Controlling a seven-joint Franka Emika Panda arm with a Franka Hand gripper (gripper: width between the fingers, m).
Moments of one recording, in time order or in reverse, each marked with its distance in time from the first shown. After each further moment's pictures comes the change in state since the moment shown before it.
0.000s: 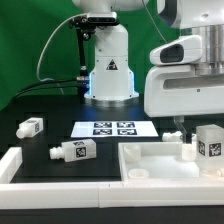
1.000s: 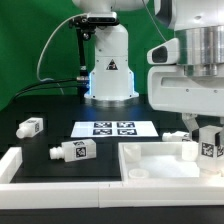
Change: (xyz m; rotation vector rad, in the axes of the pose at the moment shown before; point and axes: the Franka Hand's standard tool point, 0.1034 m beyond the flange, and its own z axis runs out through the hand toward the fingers) arm 0.000 0.009 0.002 0.019 -0.017 0.938
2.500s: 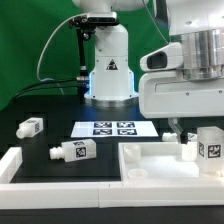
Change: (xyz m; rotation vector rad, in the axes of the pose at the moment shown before) arm -0.007 0.002 0.001 0.006 -0.029 -0.784
